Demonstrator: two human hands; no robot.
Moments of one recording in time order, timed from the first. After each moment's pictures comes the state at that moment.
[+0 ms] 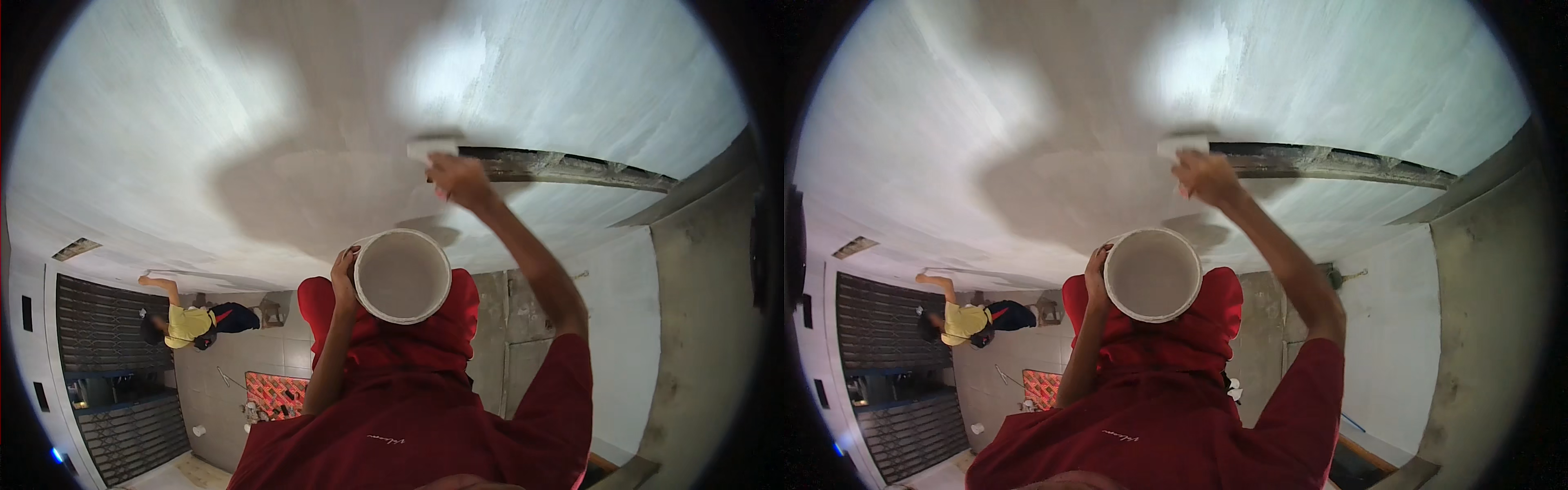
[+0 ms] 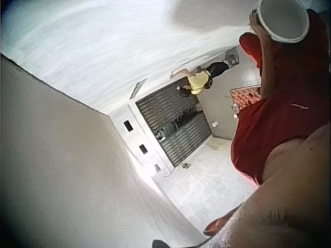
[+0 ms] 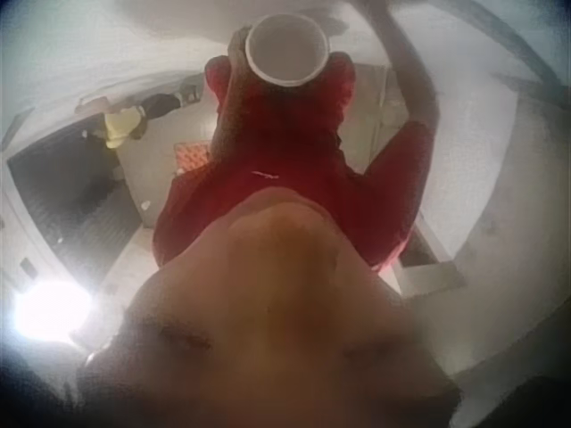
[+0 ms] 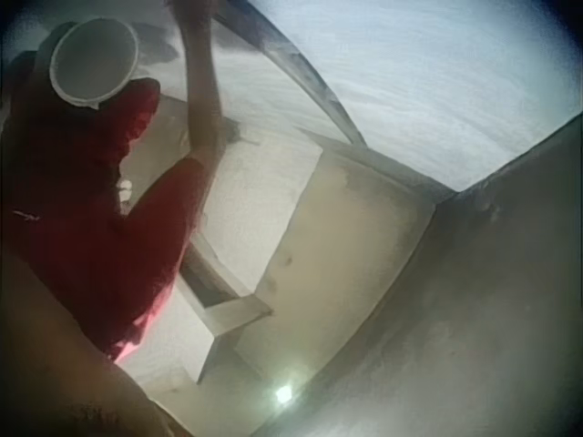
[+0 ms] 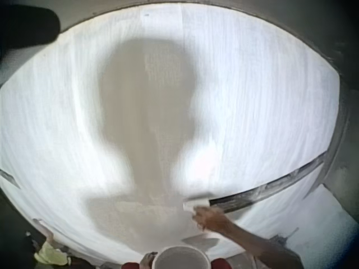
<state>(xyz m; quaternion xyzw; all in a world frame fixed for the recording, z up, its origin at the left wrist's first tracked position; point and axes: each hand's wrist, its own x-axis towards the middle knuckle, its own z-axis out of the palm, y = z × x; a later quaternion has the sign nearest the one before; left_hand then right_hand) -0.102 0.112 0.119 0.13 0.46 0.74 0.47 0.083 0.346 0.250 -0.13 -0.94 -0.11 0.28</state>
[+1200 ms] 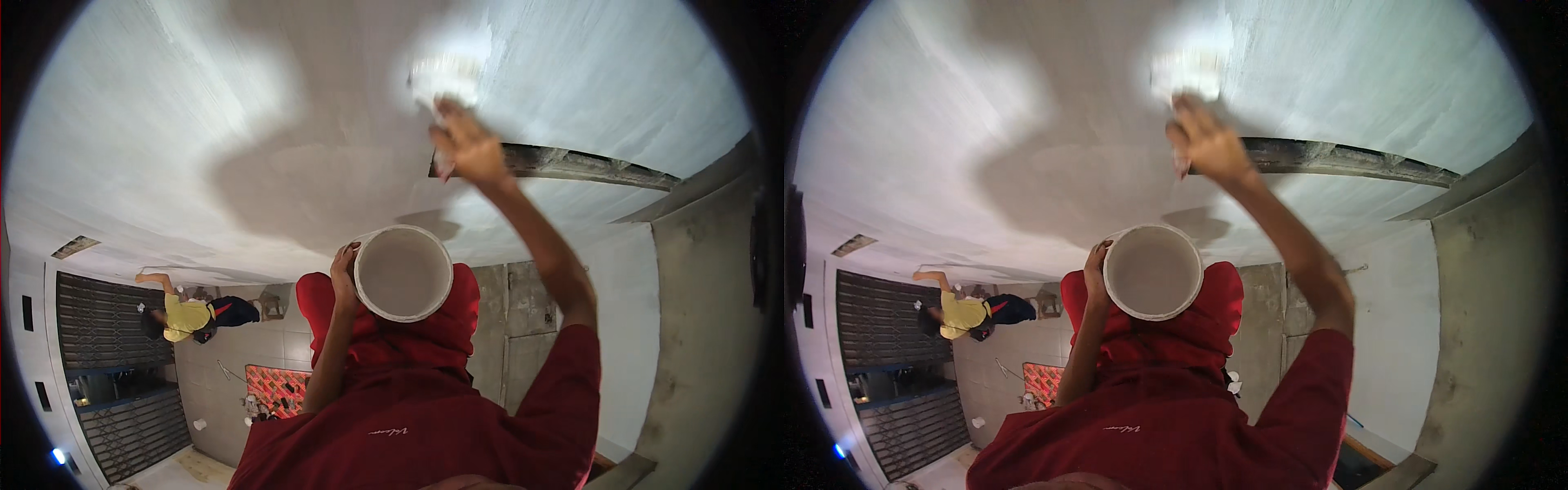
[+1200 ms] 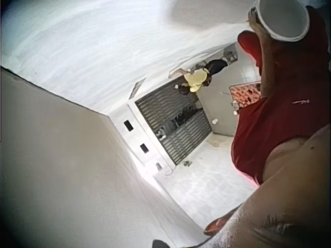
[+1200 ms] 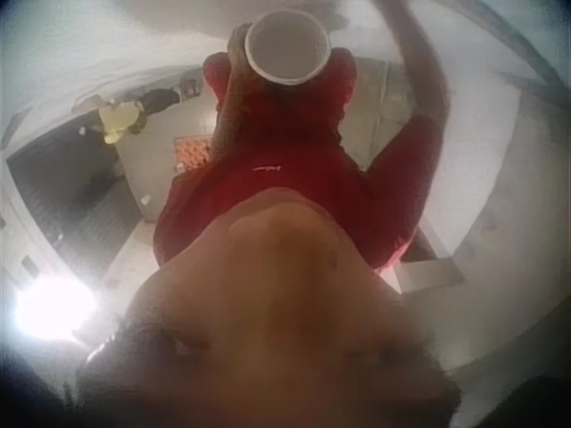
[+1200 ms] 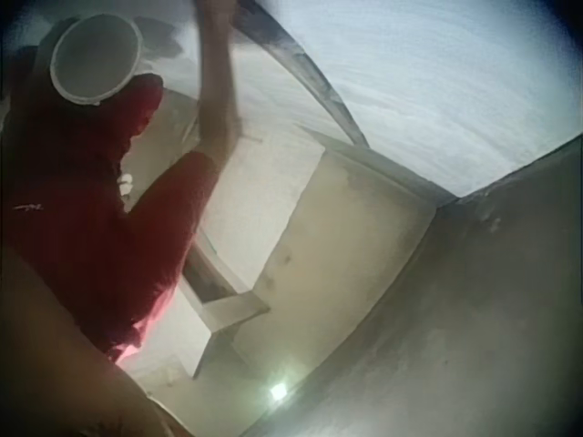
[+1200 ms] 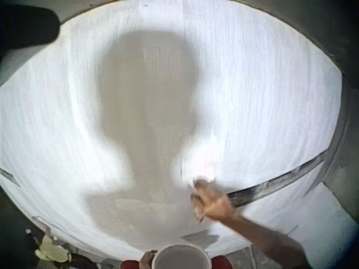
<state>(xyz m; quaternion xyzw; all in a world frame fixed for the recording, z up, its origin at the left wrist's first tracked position) -0.100 0.112 0.126 0.11 0.47 0.74 0.47 0.068 0.342 0.313 -0.15 -0.86 -0.30 0.38</state>
